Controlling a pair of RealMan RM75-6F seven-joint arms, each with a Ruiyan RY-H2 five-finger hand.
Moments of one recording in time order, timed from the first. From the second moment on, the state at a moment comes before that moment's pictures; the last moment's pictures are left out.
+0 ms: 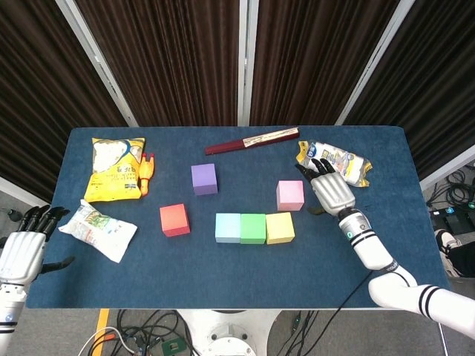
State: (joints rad) left arm -0.14 -1.09 -0.03 -1.64 1.52 1.45 -0.02; right arm 0.75 -1.36 0.19 -1.40 -1.17 0.87 -0.24
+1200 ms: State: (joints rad) left arm -0.15 -1.09 -0.04 -1.63 1.52 1.45 -0.02; right arm 0.82 -1.32 0.25 -1.59 -1.14 0.88 -0.25
